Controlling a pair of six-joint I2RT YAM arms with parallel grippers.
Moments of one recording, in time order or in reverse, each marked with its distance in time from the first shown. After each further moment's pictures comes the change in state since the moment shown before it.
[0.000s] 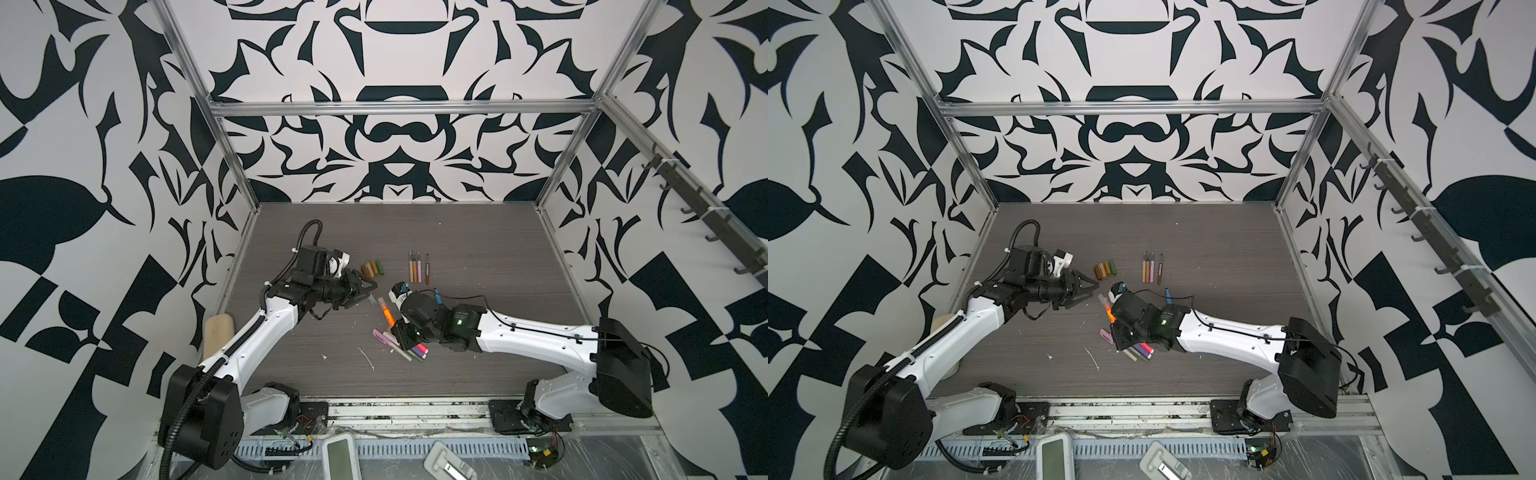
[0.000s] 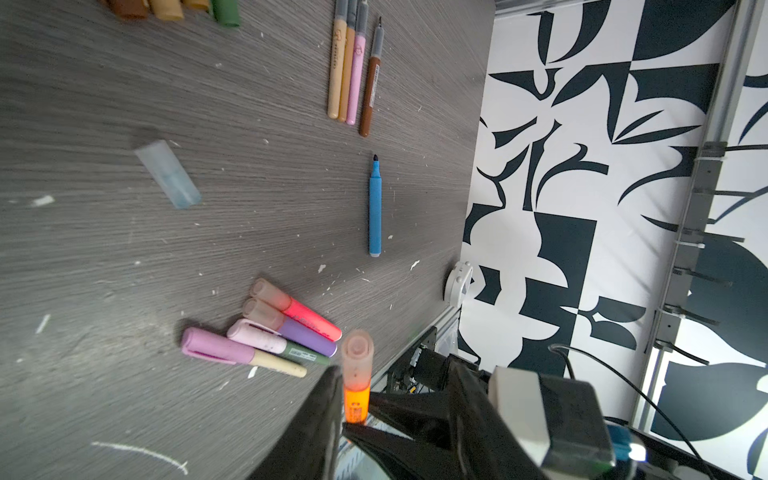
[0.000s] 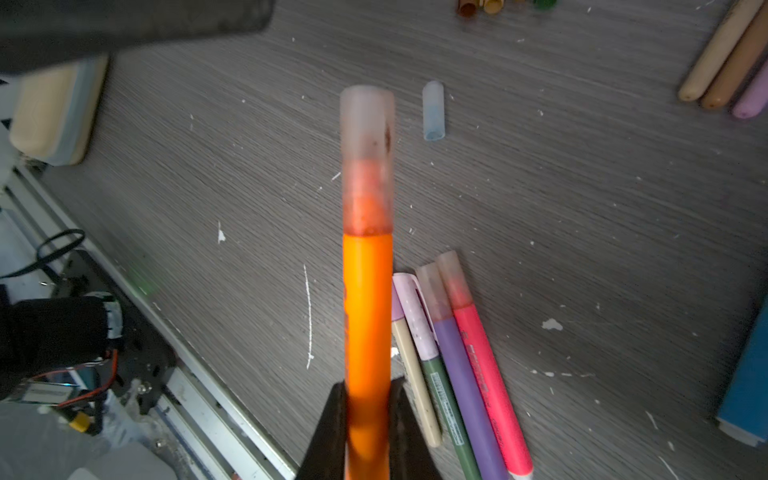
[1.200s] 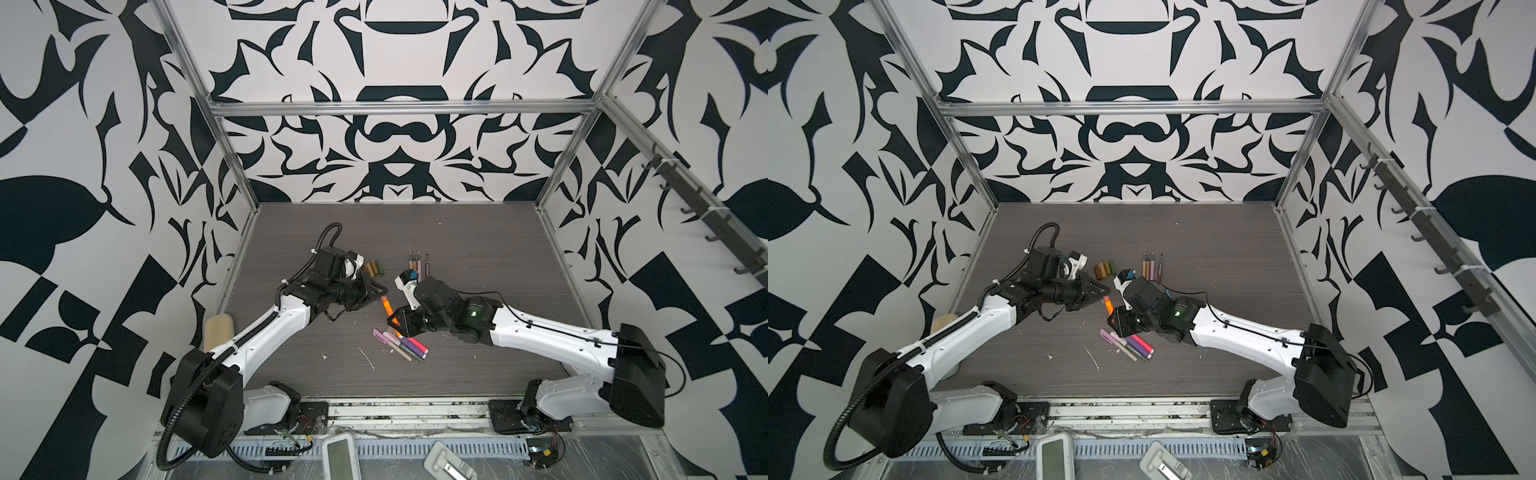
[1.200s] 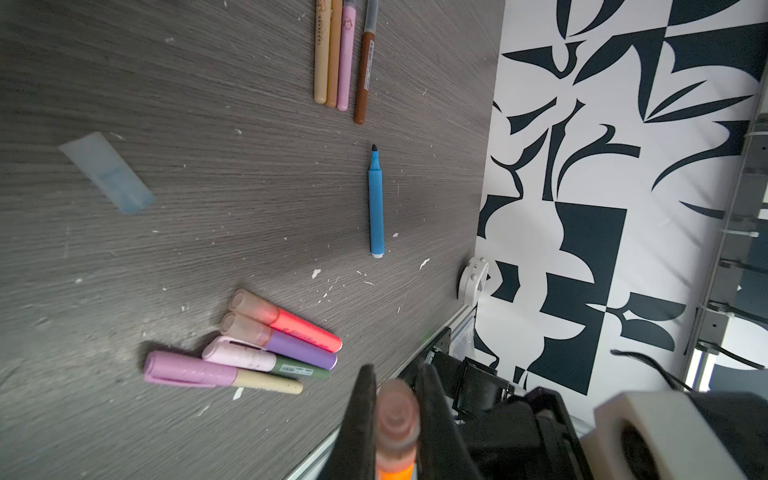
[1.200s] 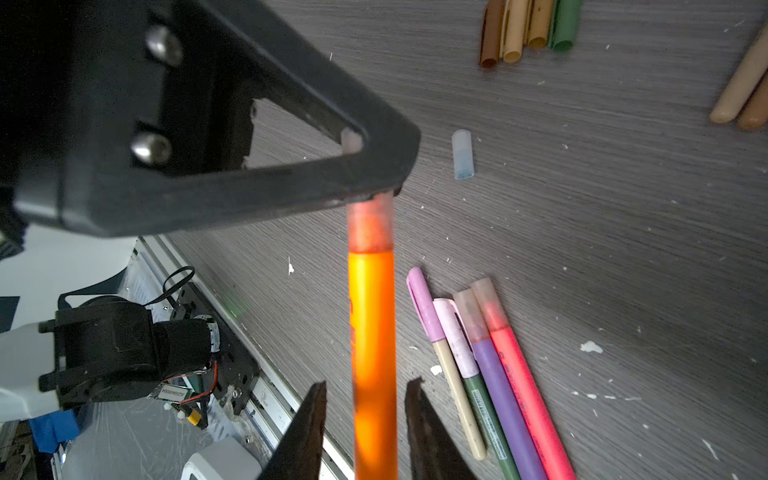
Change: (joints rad) left arm -0.123 0.060 0.016 0.062 -0.093 -0.024; right arm -0.077 -0.065 -0.003 0.053 -0.137 0.056
